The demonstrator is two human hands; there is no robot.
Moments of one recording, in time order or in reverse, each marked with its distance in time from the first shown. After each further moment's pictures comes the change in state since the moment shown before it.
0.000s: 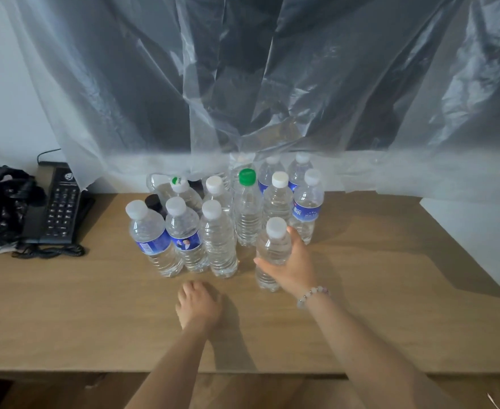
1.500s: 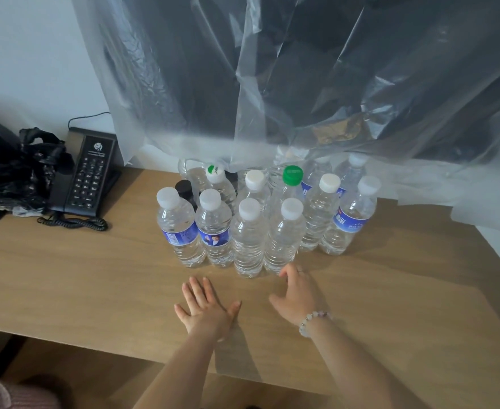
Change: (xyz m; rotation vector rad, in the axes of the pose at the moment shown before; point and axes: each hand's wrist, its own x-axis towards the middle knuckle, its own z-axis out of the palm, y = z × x) left_hand 0.007 -0.024 0.008 0.204 -0.283 -0.143; right_hand 0.010 0.049 0.054 -0.618 -0.366 0.038
